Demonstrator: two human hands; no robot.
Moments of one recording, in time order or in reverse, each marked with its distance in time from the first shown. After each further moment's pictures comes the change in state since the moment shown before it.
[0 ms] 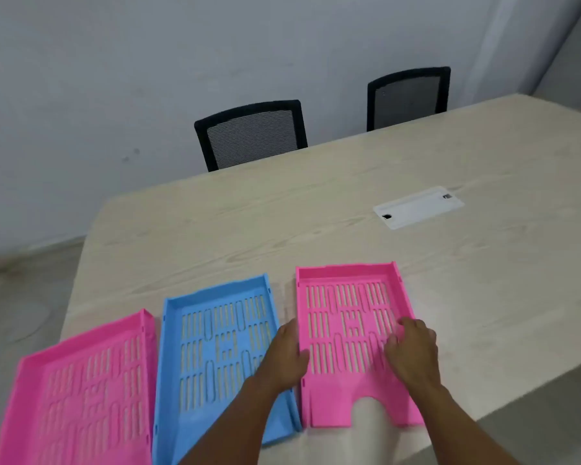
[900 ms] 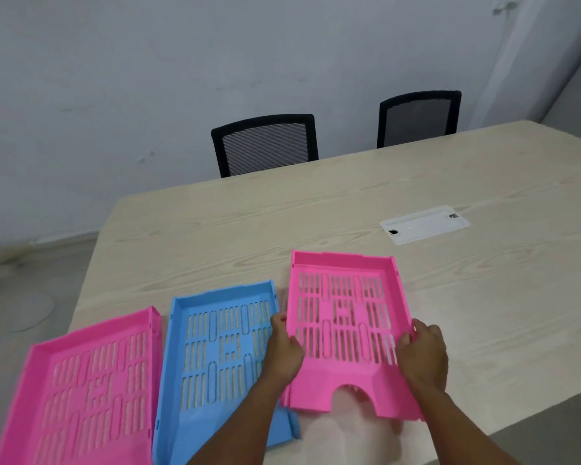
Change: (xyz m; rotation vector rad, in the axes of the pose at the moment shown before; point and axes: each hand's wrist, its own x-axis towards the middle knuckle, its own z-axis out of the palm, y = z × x) left_hand 0.003 0.012 -0.004 -0.477 0.269 -0.229; right_hand 0.009 -0.011 -0.017 0.114 0.201 0.035
